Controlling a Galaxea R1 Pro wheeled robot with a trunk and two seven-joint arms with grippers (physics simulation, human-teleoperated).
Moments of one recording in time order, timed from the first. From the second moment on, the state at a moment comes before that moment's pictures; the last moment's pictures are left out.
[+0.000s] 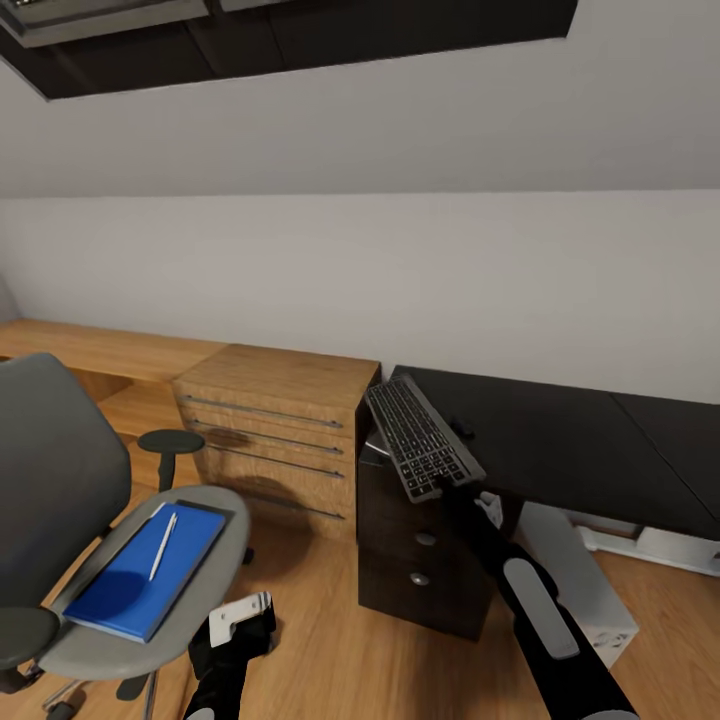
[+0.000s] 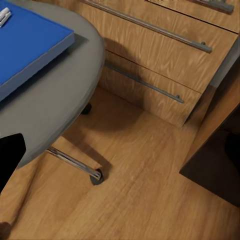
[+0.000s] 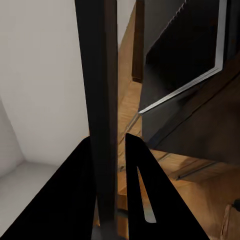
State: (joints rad) left arm 0.03 -0.11 -0.16 -1.38 0.16 0.12 0.42; right arm -0.40 0.01 0.04 -1.10 -1.25 0.24 0.15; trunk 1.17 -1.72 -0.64
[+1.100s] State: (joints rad) left arm 0.03 -0.11 -0.19 -1.35 0.16 0.12 0.43; right arm -0.33 0.00 -0.02 -1.24 -1.24 0.23 0.15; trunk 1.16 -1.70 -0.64
